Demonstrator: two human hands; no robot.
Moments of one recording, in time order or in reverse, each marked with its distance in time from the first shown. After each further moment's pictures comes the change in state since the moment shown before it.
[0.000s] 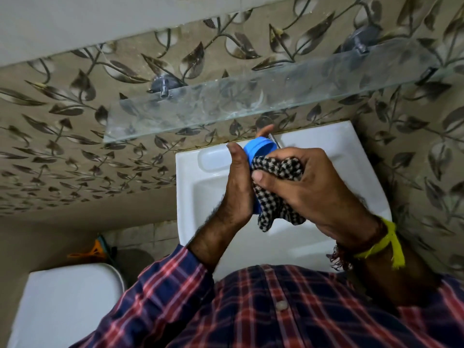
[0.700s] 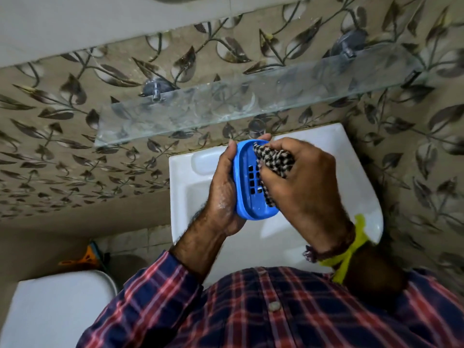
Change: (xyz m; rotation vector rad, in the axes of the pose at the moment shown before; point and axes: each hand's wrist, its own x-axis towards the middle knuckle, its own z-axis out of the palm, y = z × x) left_hand -0.005 0.017 0.000 -0.380 0.046 -0.384; right_hand 0.001 -0.006 0.014 -0.717 0.473 -0.209
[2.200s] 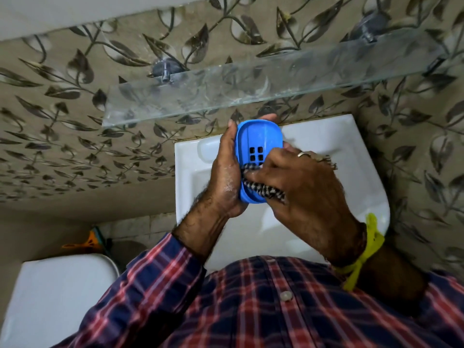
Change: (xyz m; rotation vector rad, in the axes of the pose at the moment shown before) left_hand -0.004 0.010 -0.008 0.082 -0.054 0.052; right_hand -0.021 0.007 -0.004 -0.328 -0.391 -0.459
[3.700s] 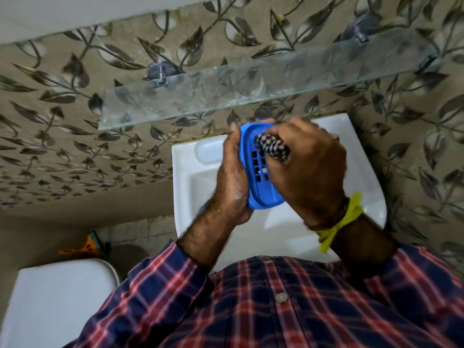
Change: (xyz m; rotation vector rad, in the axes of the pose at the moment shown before) left_hand -0.001 -0.010 0.009 0.047 0.199 0.061; right_hand 0.026 0.002 0.002 -0.015 0.381 0.287
